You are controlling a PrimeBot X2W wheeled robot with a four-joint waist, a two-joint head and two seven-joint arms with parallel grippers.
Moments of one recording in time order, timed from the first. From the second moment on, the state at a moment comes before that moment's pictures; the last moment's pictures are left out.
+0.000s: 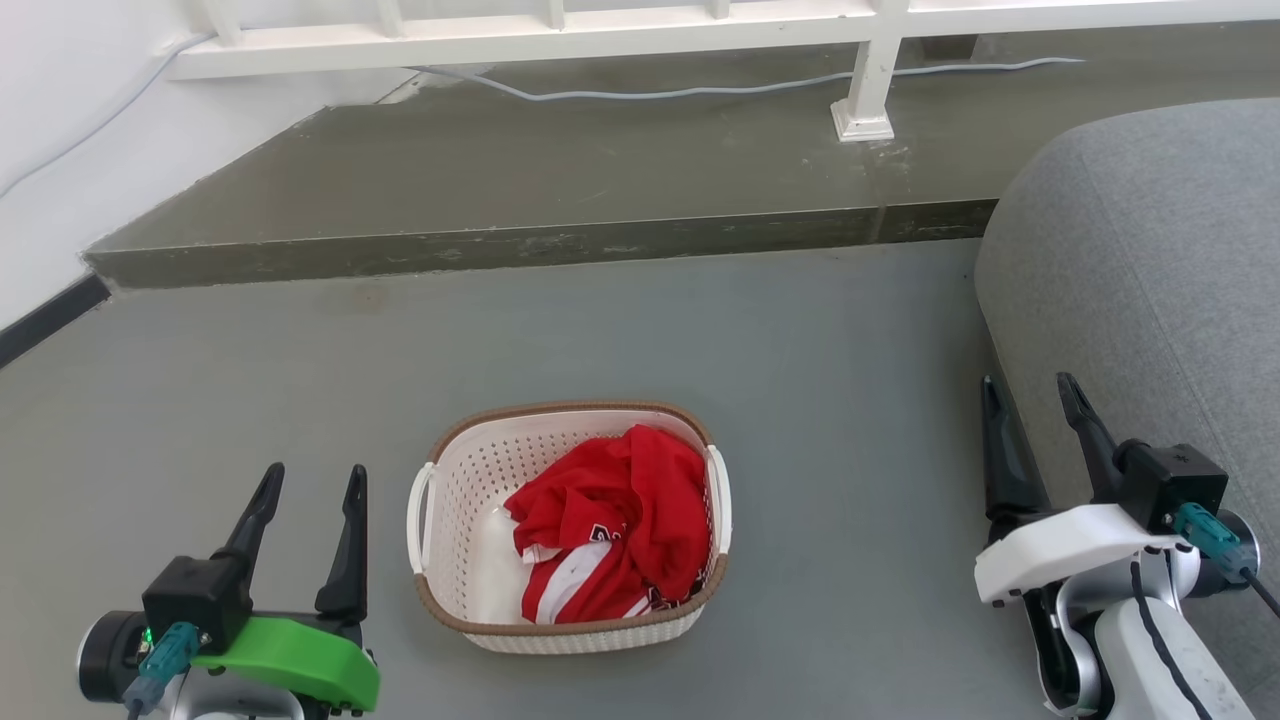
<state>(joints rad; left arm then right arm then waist) -0.01 0.27 -0.33 0.08 -0.45 0.08 -0.26 -0.03 -0.10 0.15 0.14 0.22 -0.09 -0.21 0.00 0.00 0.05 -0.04</state>
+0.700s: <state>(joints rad) 0.01 0.28 -0.32 0.01 -0.45 0.09 -0.24 -0.01 -0.10 0.15 0.09 0.22 -0.09 -0.19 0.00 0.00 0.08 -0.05</state>
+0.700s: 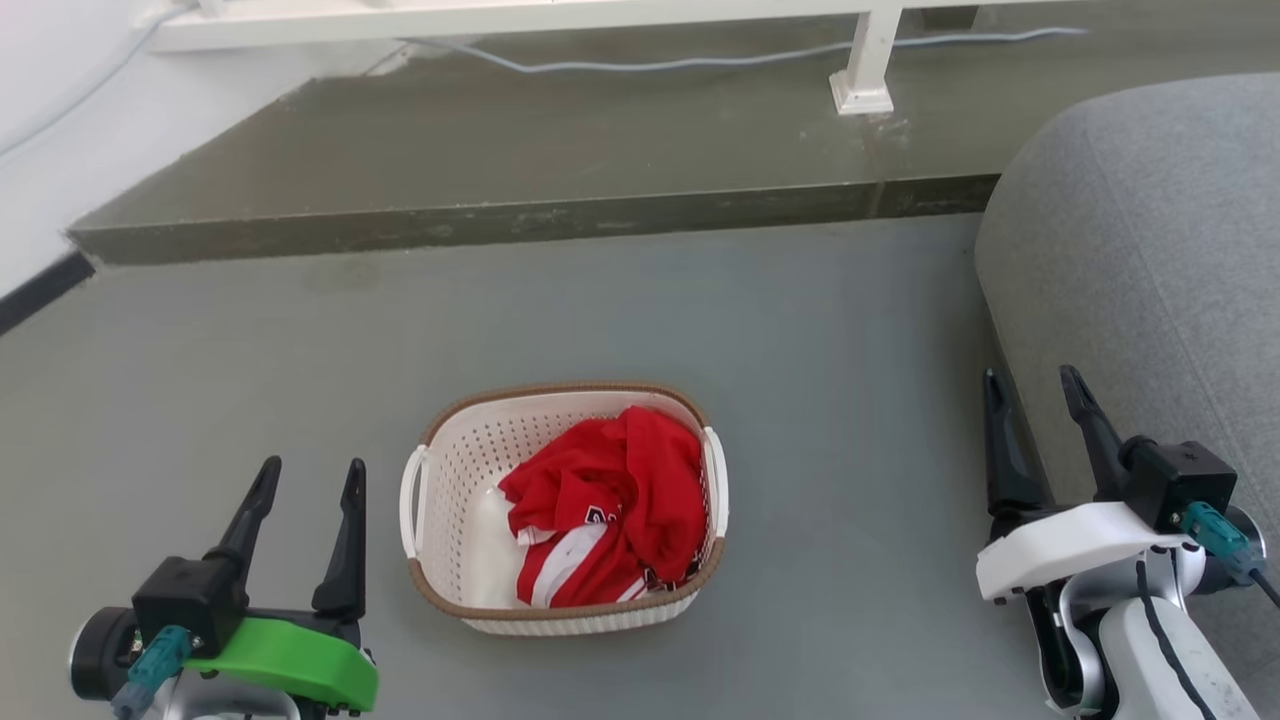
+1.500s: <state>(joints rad) -0.12 0.30 -0.29 -0.02 -0.47 0.08 -0.18 -0.12 -0.10 0.19 0.03 0.22 -0.10 -0.16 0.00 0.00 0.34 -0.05</state>
